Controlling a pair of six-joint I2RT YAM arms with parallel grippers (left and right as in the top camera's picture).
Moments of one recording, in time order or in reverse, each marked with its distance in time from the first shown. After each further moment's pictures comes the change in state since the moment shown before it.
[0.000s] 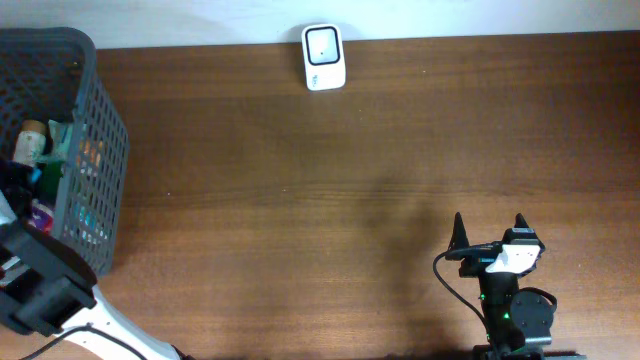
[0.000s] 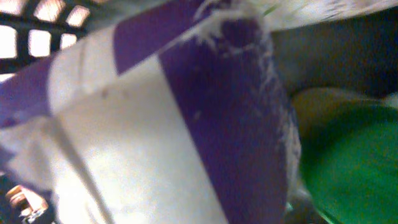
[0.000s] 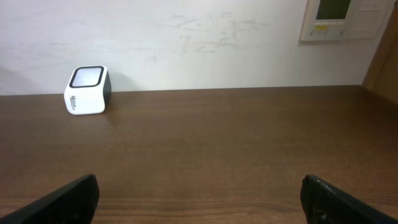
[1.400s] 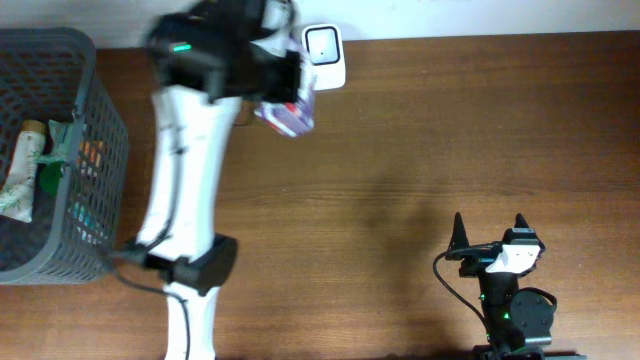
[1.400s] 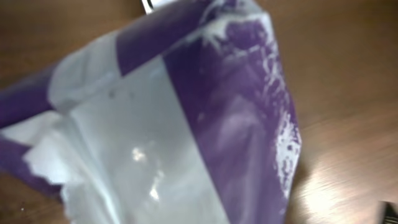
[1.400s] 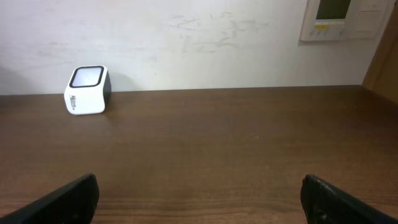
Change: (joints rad) left arm -1.075 0.082 0.820 -0.261 0.311 0.415; right arm 0.000 0.000 0.000 0.000 0.000 -0.001
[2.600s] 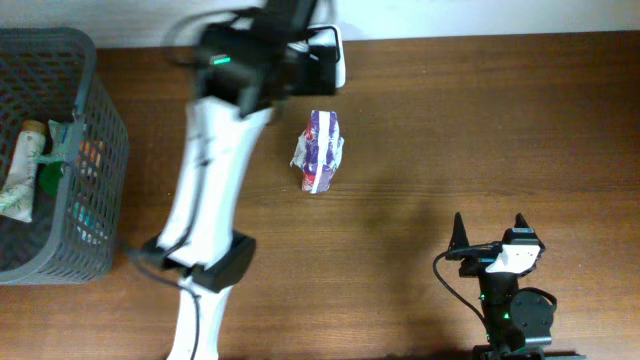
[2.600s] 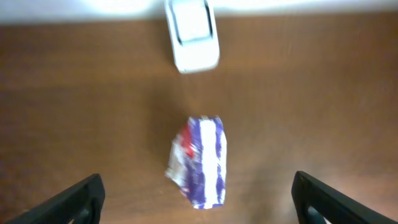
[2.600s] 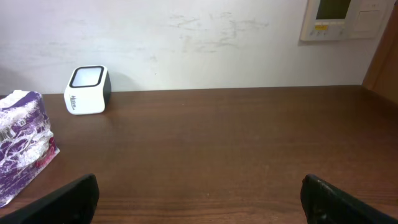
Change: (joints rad) left arm -0.069 0.050 0.206 0.004 -0.221 -0.185; right arm 0.000 0.000 0.000 0.000 0.000 0.001
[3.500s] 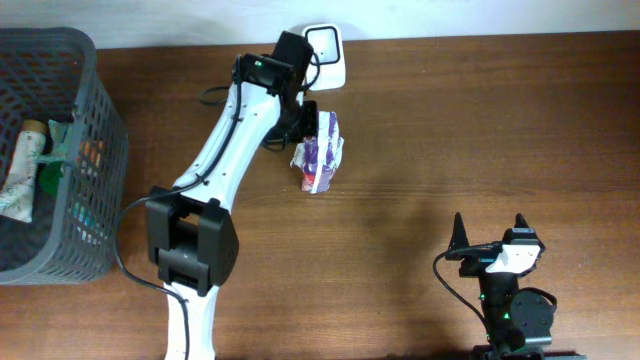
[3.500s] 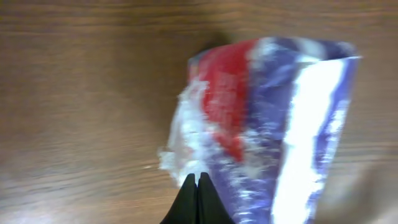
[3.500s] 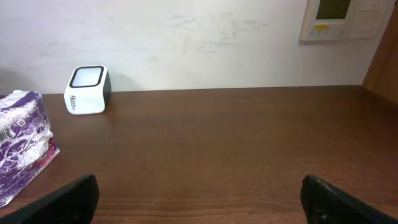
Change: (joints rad) left arm 0.077 -0.059 -0.963 0.447 0.209 -0.019; right arm 0.000 0.000 0.000 0.000 0.000 0.000
